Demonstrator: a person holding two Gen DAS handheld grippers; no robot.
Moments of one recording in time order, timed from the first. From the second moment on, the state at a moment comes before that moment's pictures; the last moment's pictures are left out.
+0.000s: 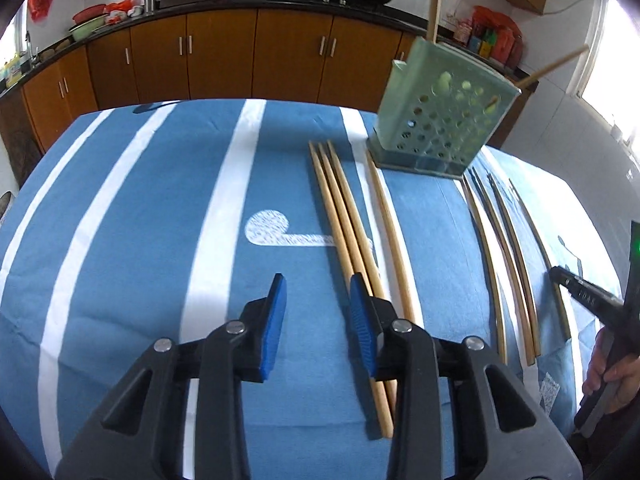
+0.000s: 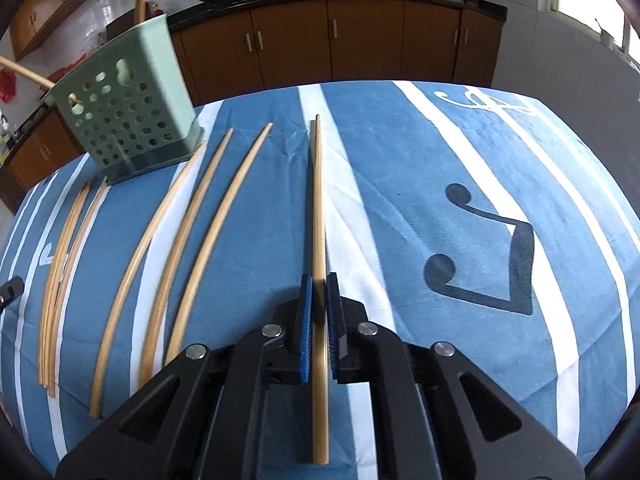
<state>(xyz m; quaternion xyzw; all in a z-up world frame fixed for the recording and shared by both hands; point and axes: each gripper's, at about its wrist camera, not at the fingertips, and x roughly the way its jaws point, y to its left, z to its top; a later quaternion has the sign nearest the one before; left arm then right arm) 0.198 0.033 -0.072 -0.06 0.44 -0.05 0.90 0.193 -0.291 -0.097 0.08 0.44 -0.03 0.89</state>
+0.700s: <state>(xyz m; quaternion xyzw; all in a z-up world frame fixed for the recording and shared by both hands) 0.203 0.005 -0.094 -0.01 0.45 -0.04 0.89 0.192 -0.289 -0.098 0.07 0.44 -0.02 0.89</state>
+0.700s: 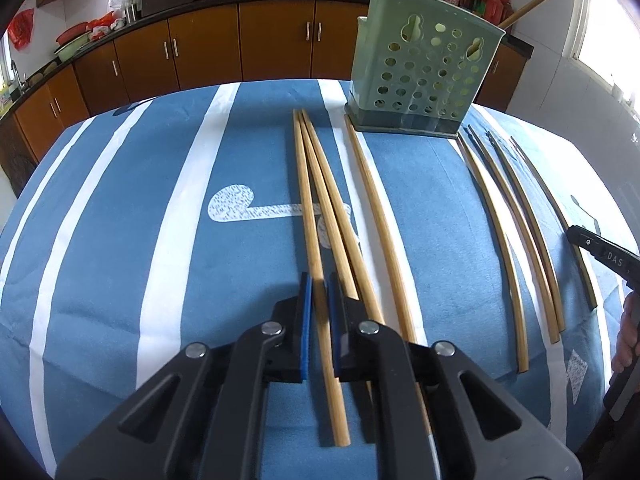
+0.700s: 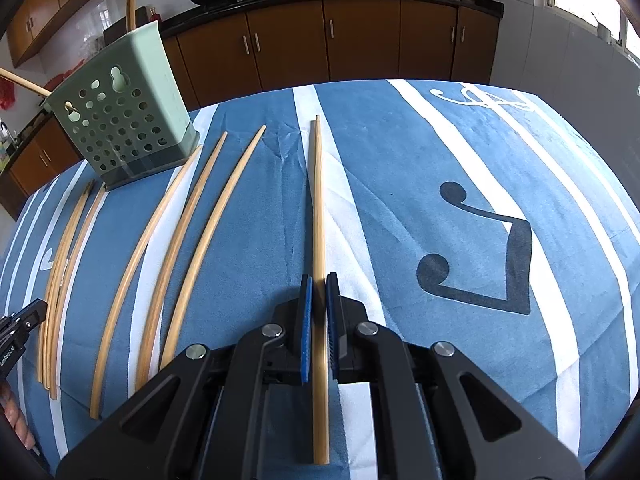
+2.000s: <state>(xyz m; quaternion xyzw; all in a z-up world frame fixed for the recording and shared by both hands) 0.203 0.072 -0.093 -0.03 0.43 0.01 0.90 0.176 -0.285 -0.098 0.06 0.43 -0.01 0.90</state>
